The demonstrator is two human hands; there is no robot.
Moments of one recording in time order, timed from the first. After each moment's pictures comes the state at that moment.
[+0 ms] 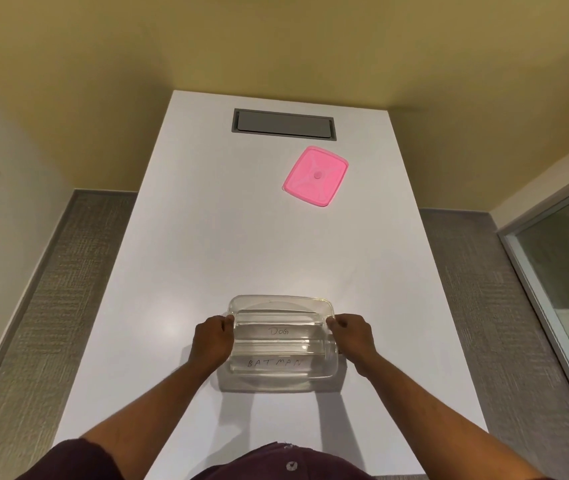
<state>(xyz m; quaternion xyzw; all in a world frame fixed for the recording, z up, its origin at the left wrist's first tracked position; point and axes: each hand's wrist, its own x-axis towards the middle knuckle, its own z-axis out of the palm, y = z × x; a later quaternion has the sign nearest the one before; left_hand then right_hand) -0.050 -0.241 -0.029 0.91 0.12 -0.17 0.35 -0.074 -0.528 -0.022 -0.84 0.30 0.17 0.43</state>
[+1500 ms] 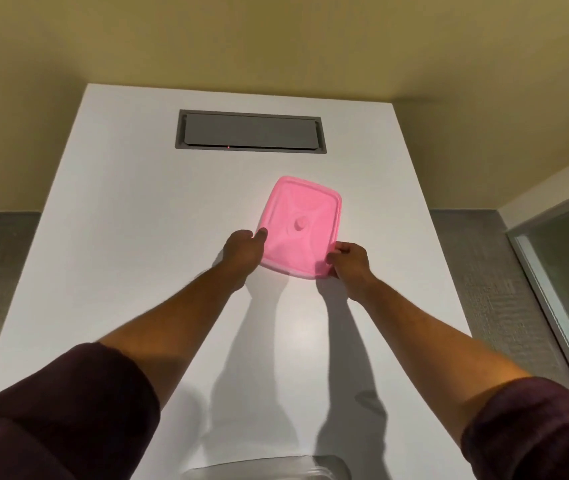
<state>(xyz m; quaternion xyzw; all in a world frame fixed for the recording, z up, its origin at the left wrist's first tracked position) 0.354 -0.405 -0.056 0.78 0.21 -0.24 0.54 0.309 -0.622 -0.096 -0.70 0.37 0.08 0.61</state>
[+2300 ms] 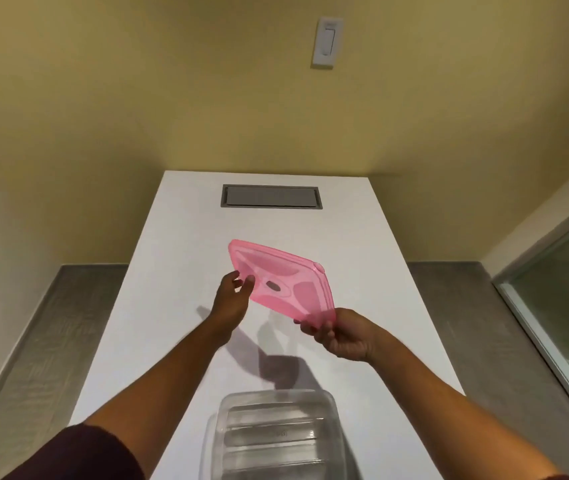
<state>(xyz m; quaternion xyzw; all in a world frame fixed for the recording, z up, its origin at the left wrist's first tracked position) 0.152 -0.302 0.085 0.74 0.14 -0.16 0.64 0.103 -0.547 0.072 -0.36 0.28 0.39 0.80</state>
